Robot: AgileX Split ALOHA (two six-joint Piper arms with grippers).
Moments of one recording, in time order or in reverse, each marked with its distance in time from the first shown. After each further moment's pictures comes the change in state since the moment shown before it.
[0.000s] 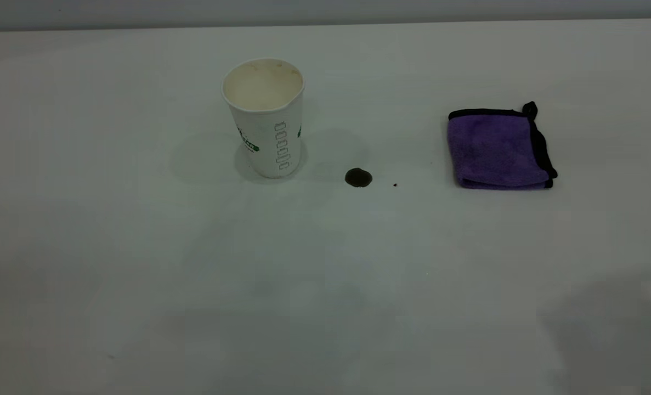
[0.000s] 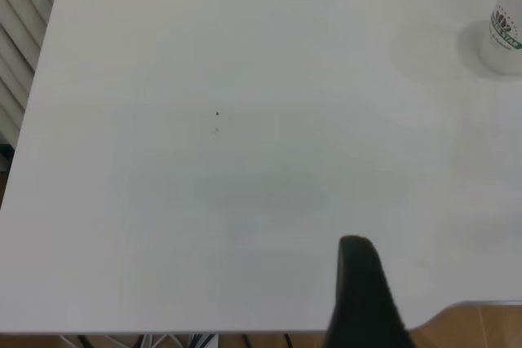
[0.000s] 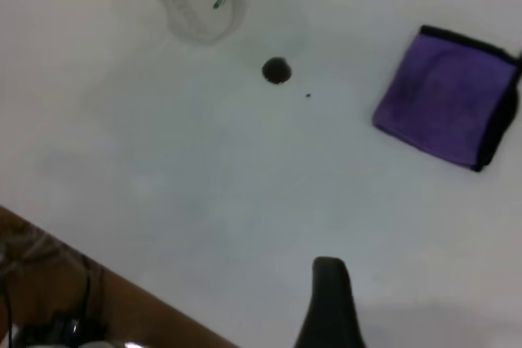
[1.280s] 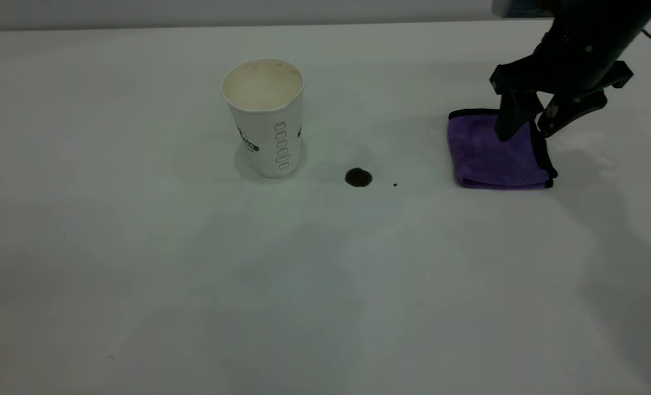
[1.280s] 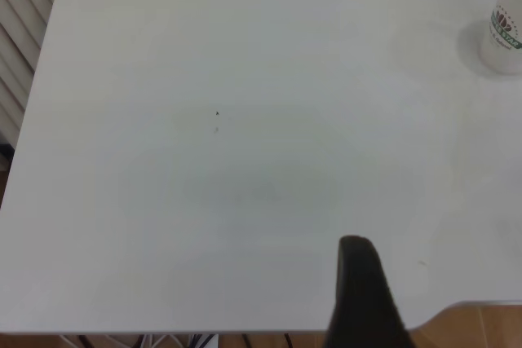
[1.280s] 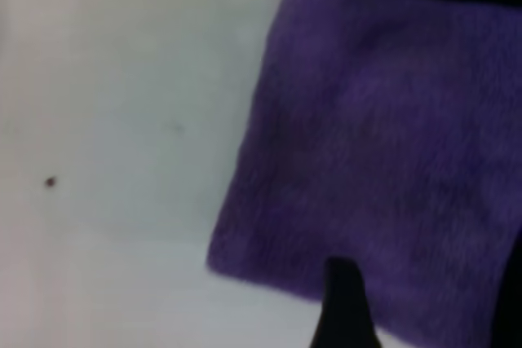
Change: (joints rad) left arm 0.000 0.000 0.000 0.000 0.001 0.000; right arm 0.086 1.339 -0.718 -0.199 -0.254 0.283
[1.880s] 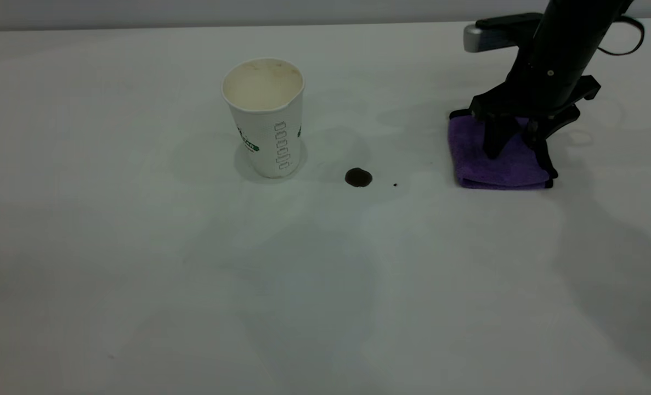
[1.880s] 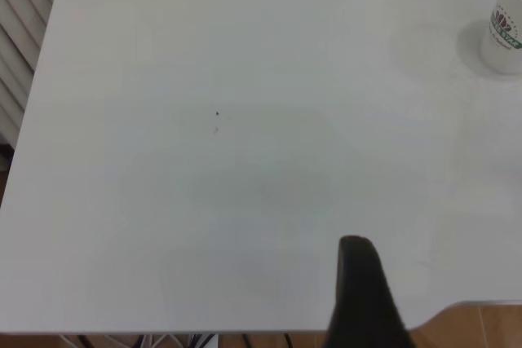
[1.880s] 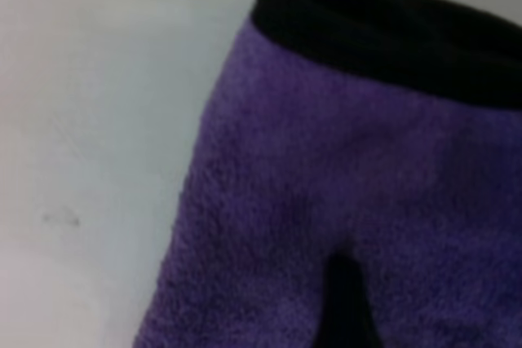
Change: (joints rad) left arm 0.000 0.000 0.000 0.000 0.000 0.001; right arm 0.038 0.188 -0.213 -0.236 0.054 0.175
